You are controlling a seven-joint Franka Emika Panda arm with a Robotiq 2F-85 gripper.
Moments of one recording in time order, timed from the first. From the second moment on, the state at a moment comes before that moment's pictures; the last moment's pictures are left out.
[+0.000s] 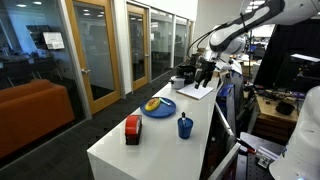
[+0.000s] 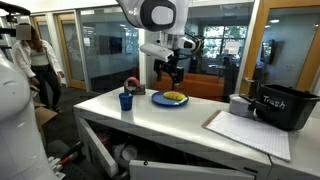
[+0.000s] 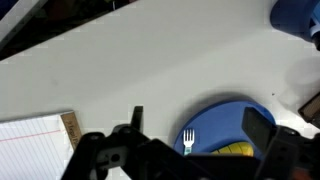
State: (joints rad) arm -0.08 -0.23 -0.30 -2.43 0.15 2.30 -0.24
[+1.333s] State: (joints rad) arm -0.01 -0.07 -0.03 -2.45 0.16 2.40 0.16
